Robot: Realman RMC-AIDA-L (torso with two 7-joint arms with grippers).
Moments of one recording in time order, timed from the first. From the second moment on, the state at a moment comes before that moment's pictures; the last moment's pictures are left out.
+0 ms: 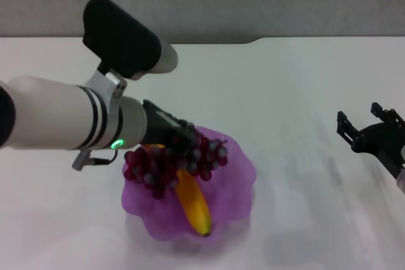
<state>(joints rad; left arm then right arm) -0.45 -2.04 1.79 1.57 -0.52 -1.02 0.29 0.50 2.02 0.55 0.25 -2.05 -0.85 0.06</state>
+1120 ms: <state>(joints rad) -0.47 -2.04 1.80 1.42 -0.52 -0.96 0.28 0.50 2.02 0.55 0.24 -2.05 -0.85 0.06</state>
